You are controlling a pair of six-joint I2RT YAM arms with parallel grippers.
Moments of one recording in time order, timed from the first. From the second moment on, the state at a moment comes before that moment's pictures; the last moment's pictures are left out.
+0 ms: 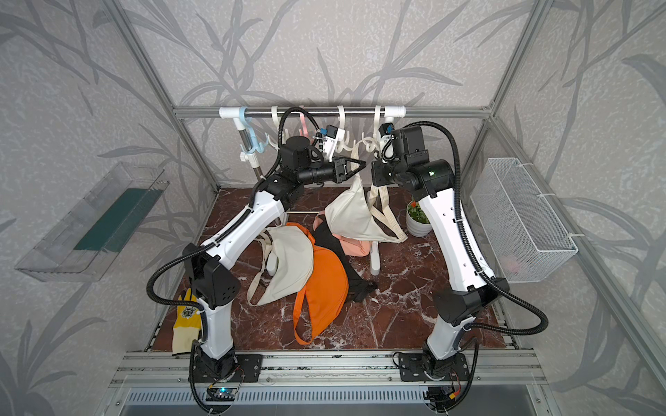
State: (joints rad) left arm -0.56 2.00 2.10 -0.16 0.68 -0.55; right arm 0.36 1.75 2.25 -1.08 -0.03 0.08
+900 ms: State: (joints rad) left arm -0.56 2.05 2.20 -0.30 0.69 -0.51; right arm 0.27 1.66 1.95 -0.97 -0.14 0.15
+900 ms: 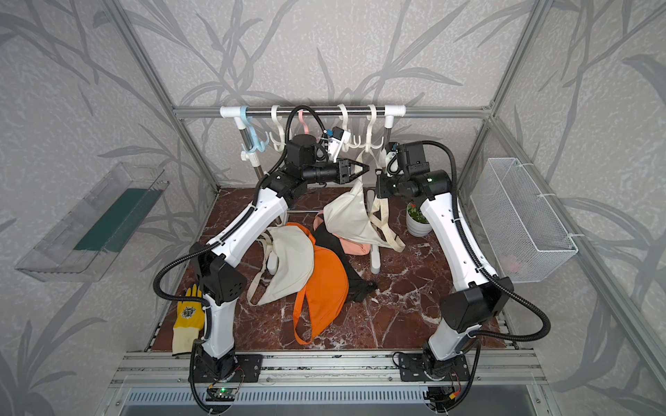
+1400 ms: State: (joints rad) left arm -0.55 1.66 1.54 0.17 0.46 -0.32; right arm 0.20 1.45 1.74 -0.89 -0.10 0.11
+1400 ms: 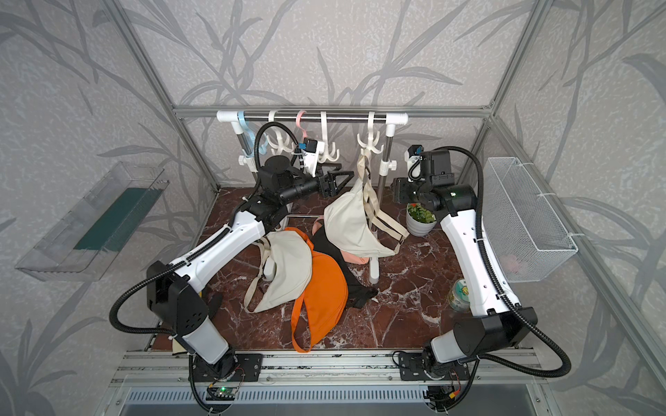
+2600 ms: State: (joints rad) left arm -0.50 1.70 1.35 0.82 0.62 -0.23; right arm 0.40 1.41 1.52 -0.65 -0.01 0.06
